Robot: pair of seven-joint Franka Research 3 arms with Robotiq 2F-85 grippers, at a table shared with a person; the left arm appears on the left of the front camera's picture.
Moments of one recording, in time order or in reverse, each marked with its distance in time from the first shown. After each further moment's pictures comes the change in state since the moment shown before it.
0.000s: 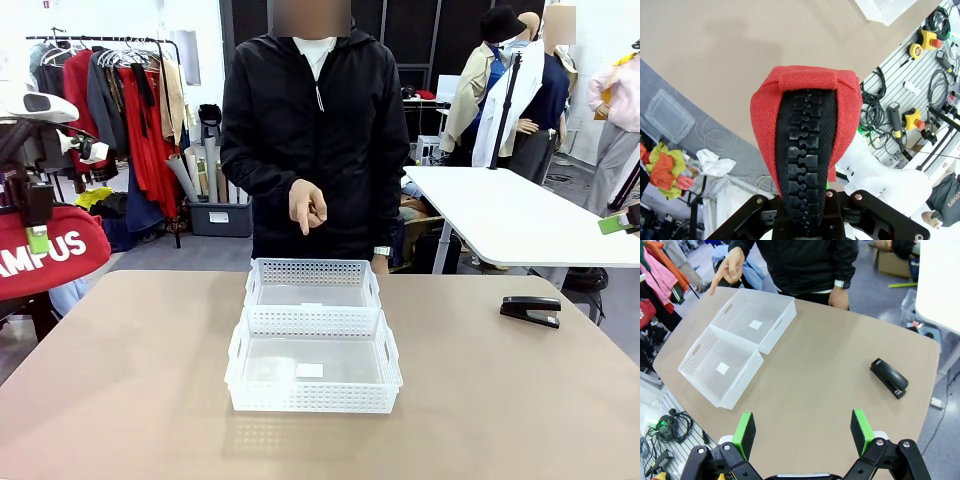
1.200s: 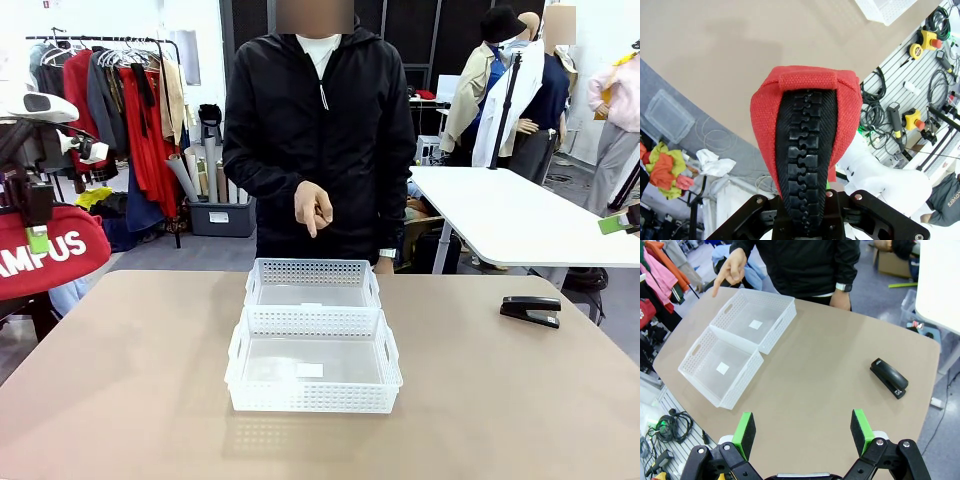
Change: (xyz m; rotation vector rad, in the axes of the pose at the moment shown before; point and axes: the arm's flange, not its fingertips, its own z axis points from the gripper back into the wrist) left arm 0.000 0.000 0.000 0.000 0.000 0.001; right arm 0.000 0.000 0.000 0.000 0.000 0.000
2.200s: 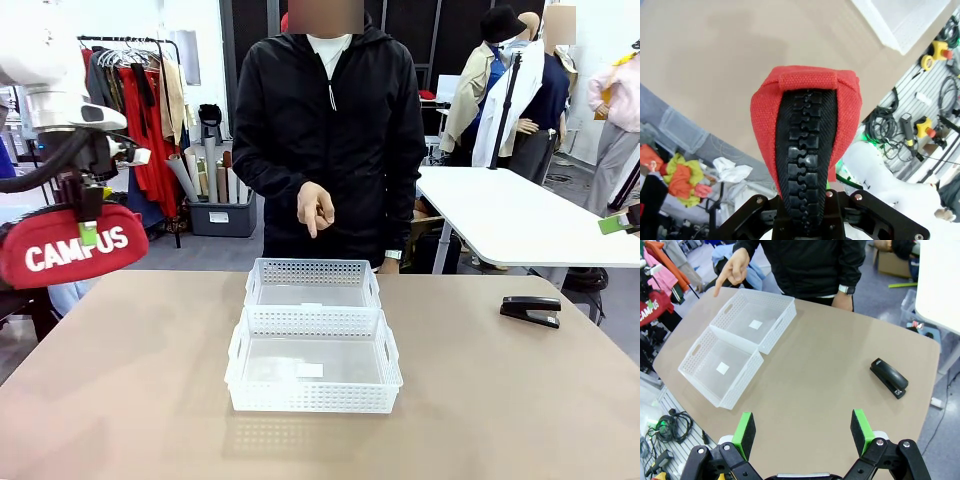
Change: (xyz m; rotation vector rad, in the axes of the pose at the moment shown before) left arm 0.093 0.020 -0.003 0.041 0.025 -0.067; right arm 0.000 0.000 0.000 0.000 0.000 0.000
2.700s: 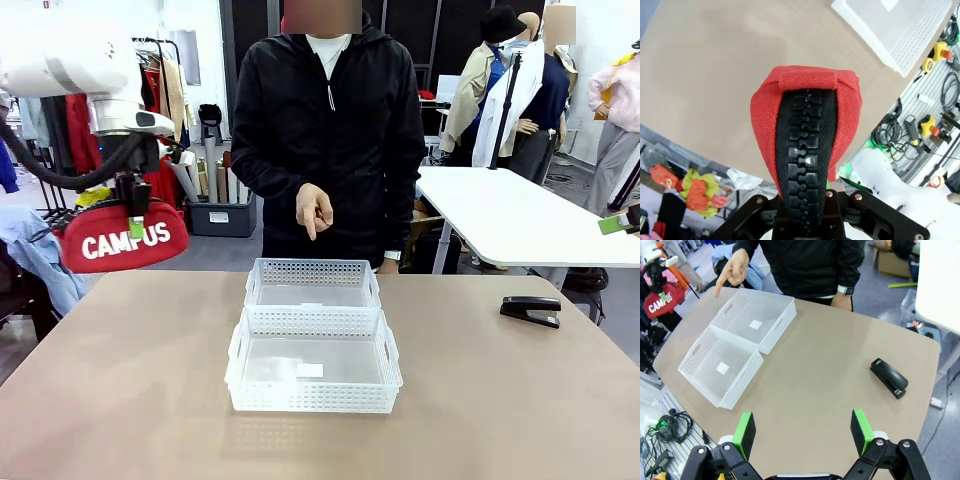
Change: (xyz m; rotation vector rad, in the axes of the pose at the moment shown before) left arm 0.082 0.000 -0.003 -0.002 0.033 -0.109; right arm 0.000 0.000 0.000 0.000 0.000 0.000
